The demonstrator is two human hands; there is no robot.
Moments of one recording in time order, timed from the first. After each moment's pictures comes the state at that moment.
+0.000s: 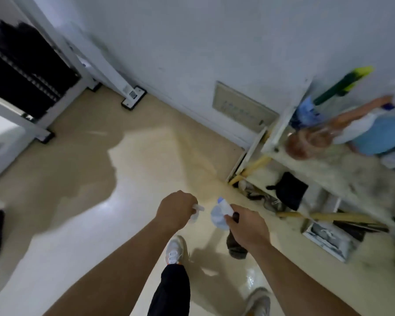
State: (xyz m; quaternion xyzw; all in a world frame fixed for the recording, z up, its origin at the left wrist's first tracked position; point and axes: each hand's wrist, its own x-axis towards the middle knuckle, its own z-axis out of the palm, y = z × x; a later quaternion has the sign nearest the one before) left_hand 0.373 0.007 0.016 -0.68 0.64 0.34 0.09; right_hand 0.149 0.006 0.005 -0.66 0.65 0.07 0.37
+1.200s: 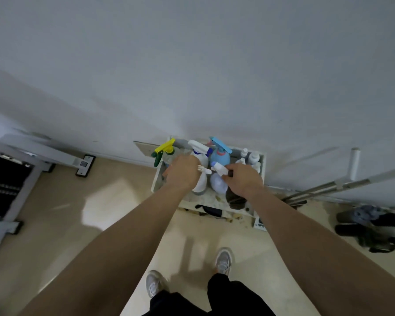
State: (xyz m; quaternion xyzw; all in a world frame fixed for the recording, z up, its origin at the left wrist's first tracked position) left_hand 0.047 -0.197 0.249 -0.63 0.75 0.18 0.06; right_hand -0.145 -0.160 0.234 -0.64 0.71 -0.01 0.30
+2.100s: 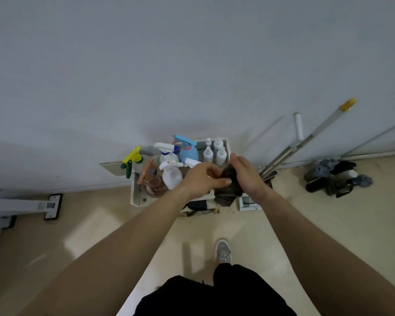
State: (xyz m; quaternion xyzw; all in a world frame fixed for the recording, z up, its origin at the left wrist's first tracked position) left_hand -0.024 -0.124 0.303 -0.47 0.66 0.58 -0.04; right_hand -0.177 -0.062 0.283 -0.30 0.73 -0.40 0.46
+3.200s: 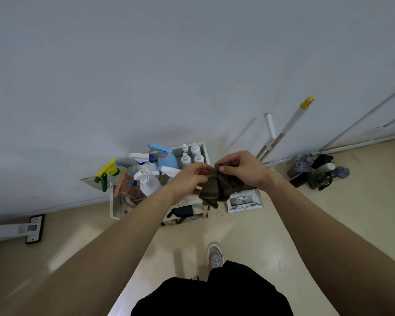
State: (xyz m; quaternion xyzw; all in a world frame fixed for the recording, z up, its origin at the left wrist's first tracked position) left_hand -0.066 -0.119 0.313 -0.42 0.57 0.70 -0.02; right_hand -0.254 -0.042 0.321 -0.45 0.67 -0.34 0.48
